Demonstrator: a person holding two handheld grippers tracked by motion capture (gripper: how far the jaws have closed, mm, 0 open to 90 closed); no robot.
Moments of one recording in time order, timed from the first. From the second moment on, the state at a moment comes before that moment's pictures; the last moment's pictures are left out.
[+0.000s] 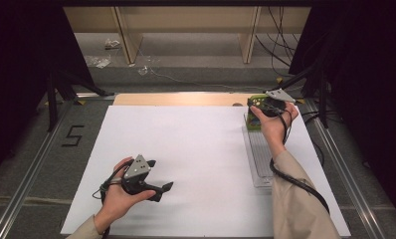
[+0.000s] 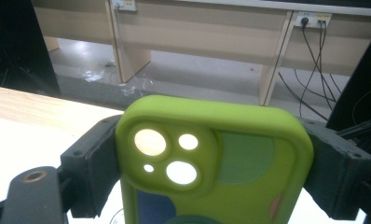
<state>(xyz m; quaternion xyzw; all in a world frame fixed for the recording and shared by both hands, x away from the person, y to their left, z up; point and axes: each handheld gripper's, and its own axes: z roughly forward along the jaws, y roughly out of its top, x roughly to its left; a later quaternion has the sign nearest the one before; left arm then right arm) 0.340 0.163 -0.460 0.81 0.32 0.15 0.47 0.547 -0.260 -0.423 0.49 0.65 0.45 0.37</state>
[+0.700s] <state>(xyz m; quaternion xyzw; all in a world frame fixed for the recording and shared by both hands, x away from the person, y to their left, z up) 0.340 0.163 -0.461 0.81 0.32 0.15 0.47 0.552 -0.257 -0.425 0.50 0.65 0.45 0.36</state>
